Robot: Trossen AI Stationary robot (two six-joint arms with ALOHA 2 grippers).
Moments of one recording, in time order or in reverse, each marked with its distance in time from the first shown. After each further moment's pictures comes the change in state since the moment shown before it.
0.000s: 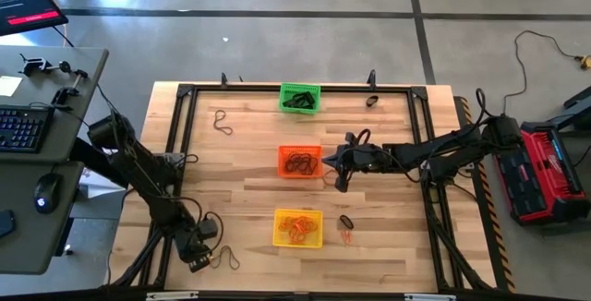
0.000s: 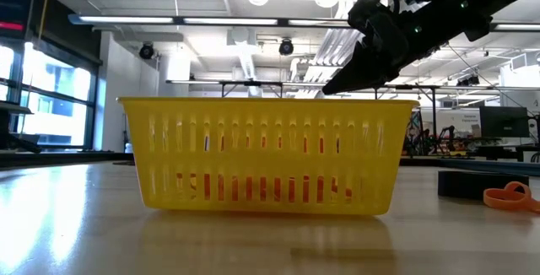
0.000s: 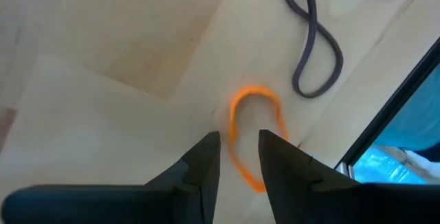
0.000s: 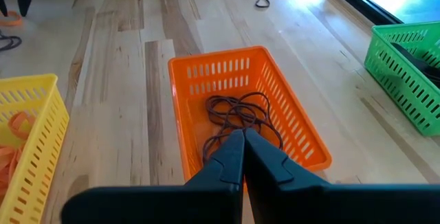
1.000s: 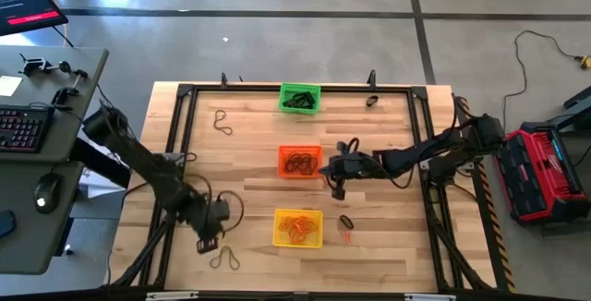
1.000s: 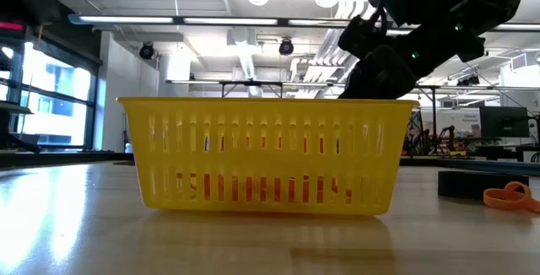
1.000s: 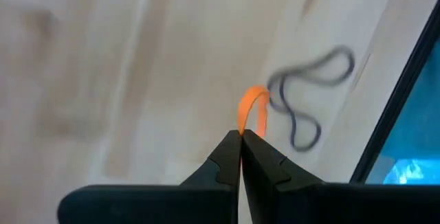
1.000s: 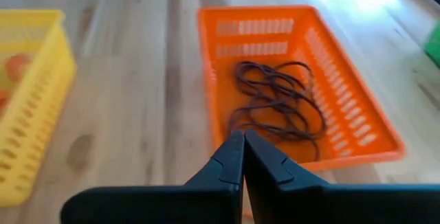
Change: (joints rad) left arm 0.241 -0.128 0.181 -0.412 -0.074 0.463; right arm 0.022 0.168 -0.001 0.096 -0.065 -0.062
